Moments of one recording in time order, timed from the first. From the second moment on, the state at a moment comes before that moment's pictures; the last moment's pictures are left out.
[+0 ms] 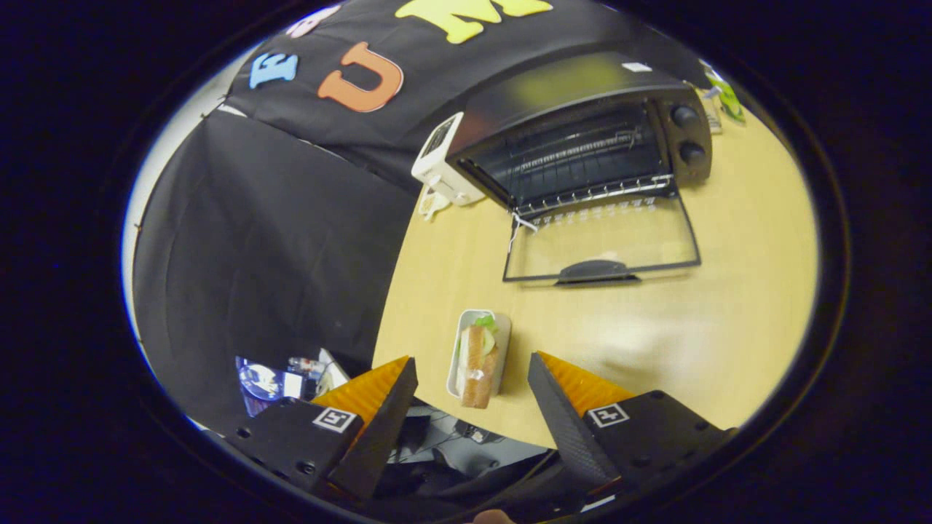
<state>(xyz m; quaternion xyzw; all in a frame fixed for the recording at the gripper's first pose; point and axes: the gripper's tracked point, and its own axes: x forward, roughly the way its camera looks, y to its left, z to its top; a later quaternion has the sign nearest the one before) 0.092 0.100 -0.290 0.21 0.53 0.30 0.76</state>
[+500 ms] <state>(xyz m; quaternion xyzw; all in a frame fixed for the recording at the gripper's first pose) 0.084 0.144 -0.359 0.22 0.62 0.32 0.69</state>
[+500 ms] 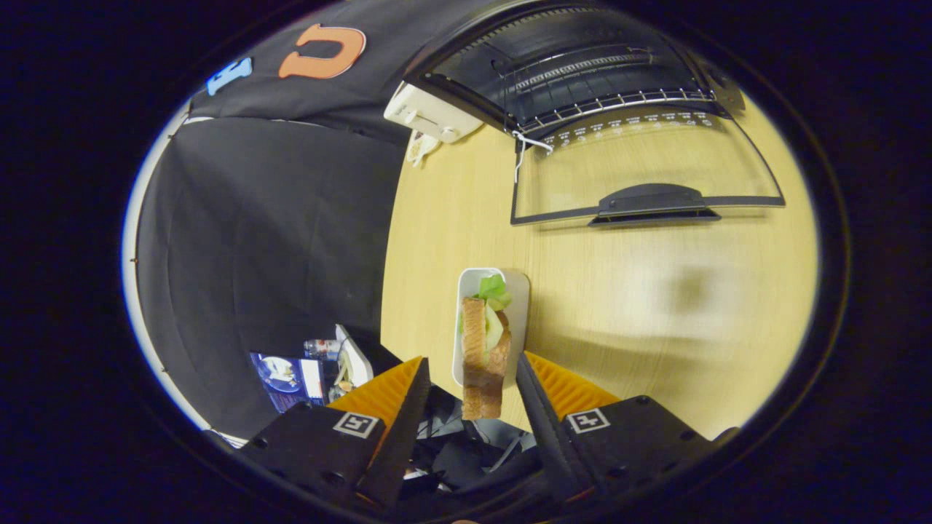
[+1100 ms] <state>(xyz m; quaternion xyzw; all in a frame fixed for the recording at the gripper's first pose) 0.078 0.151 -0.355 0.23 0.63 0.34 0.66</state>
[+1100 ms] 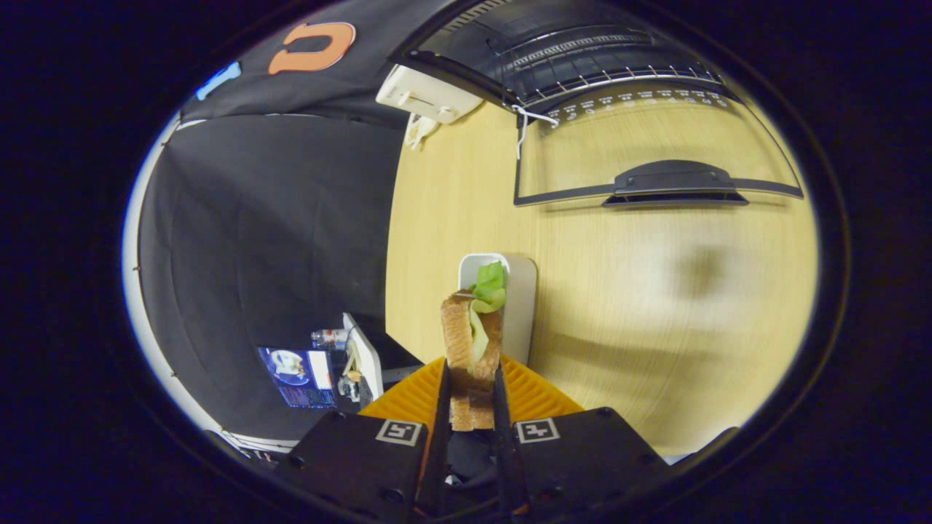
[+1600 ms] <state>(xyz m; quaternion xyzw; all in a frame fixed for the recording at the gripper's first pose) 0.144 0.112 -0.246 0.36 0.50 0.31 0.73</state>
